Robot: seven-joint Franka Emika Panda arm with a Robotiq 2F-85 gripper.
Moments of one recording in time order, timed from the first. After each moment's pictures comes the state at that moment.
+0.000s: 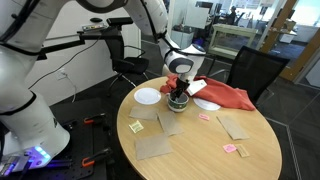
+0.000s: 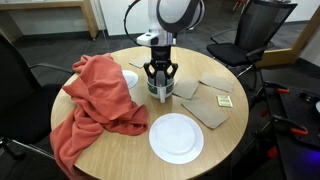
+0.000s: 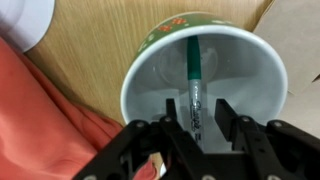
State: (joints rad) arm -0.03 0.67 0.12 -1.81 0.20 2.43 -2.04
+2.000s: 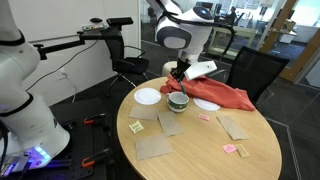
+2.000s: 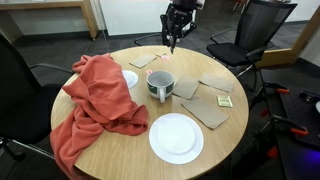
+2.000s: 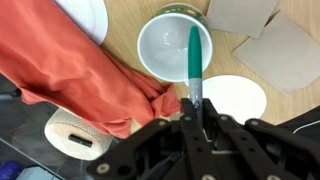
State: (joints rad) arm -0.20 0.20 0.16 -2.13 0.52 2.43 -2.08
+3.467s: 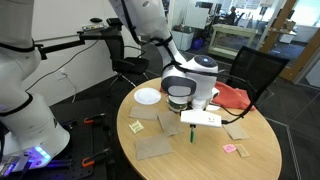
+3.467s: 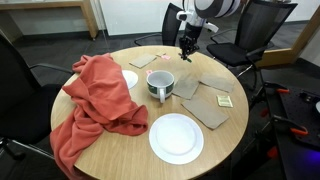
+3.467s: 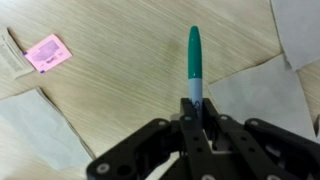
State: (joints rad) arm -0.23 0.47 -0.02 -2.14 0.28 2.77 -1.47
